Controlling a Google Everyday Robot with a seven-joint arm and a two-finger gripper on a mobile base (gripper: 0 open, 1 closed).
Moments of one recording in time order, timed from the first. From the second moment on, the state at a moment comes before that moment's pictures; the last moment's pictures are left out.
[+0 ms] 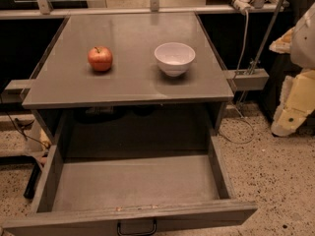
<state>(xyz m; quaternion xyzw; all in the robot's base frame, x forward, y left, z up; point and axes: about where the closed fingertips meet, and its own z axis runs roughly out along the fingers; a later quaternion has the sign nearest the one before) 0.438 -0.217 0.976 -0.60 0.78 -0.03 0.16</state>
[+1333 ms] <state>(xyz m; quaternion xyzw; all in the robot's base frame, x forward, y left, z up) 0.471 -0.029 0.965 -0.70 0.69 0.02 0.20</state>
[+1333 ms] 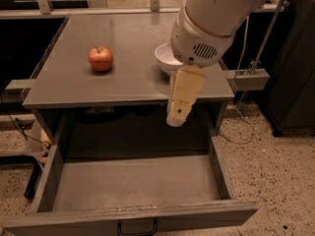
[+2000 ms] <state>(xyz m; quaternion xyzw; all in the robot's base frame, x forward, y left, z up) 0.507 -0.005 0.970 -0.71 0.67 0.03 0.24</state>
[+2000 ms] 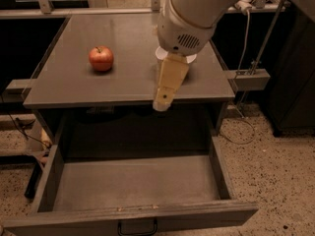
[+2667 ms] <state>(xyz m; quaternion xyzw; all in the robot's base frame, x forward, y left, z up) 0.596 0.064 1.002 -0.74 0.61 0.02 0.28</state>
